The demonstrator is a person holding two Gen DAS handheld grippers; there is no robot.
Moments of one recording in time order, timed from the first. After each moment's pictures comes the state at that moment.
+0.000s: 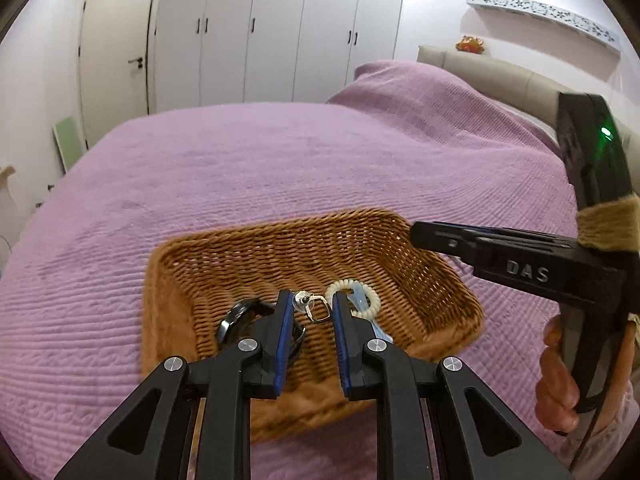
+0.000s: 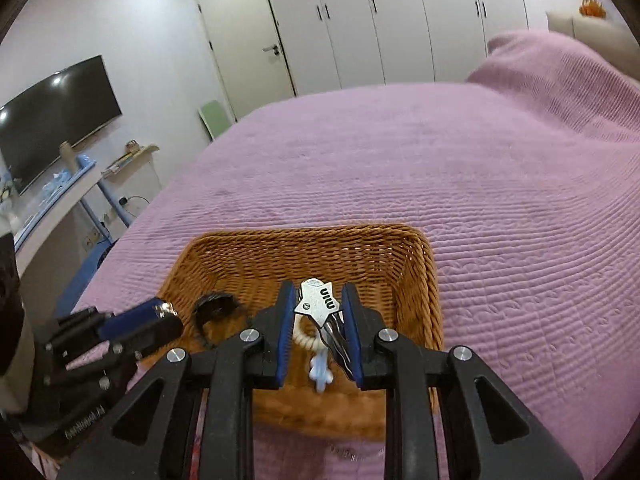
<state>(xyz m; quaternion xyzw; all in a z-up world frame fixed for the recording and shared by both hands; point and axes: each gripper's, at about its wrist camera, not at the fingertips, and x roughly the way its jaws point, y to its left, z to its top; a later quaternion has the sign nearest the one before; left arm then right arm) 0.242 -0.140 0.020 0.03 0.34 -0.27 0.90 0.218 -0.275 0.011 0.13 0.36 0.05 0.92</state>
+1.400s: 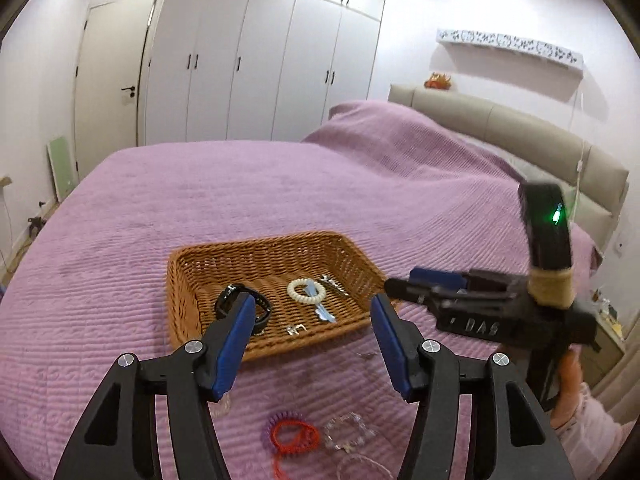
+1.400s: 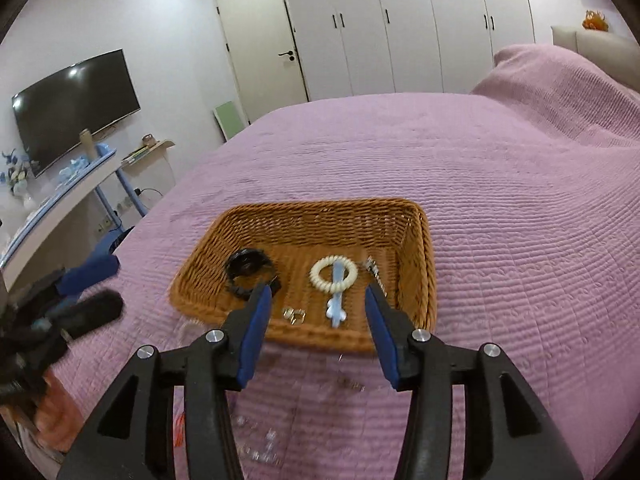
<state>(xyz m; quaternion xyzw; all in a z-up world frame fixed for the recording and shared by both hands) 0.117 -0.077 0.083 -0.01 0.27 -0.31 0.91 0.103 -0.247 0.028 0.10 0.32 0.07 0.94</state>
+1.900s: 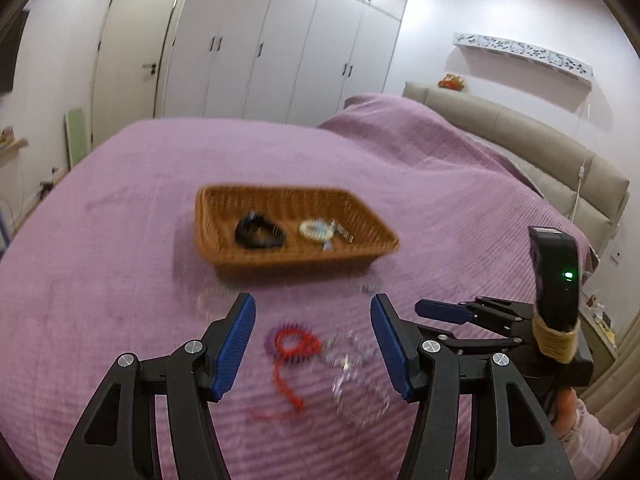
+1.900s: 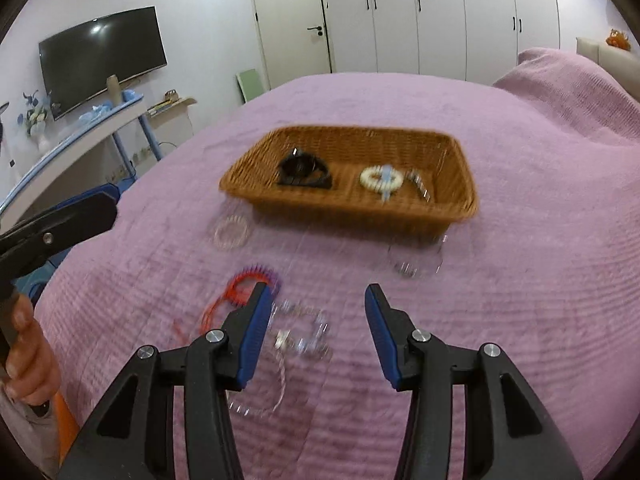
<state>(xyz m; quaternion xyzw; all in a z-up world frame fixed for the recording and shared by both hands) 0.060 -0.029 0.035 -0.04 0.30 -0.28 0.91 0.024 -0.189 -0.033 0.05 0.36 0.10 0.93</state>
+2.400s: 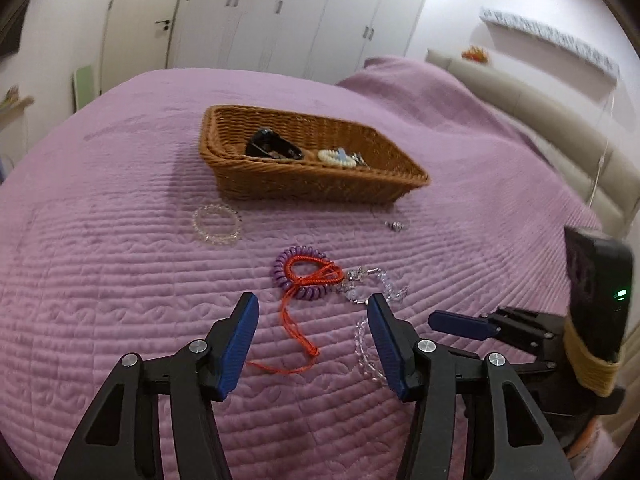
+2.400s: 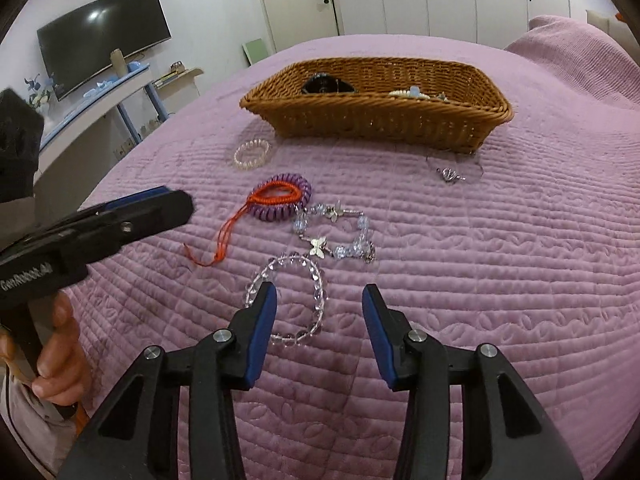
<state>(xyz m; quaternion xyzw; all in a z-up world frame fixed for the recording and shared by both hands) 0.074 -0.051 -0.039 -0.03 0.37 -0.27 0.89 0.005 -0.165 -0.088 0.06 0.41 0.12 0.90</state>
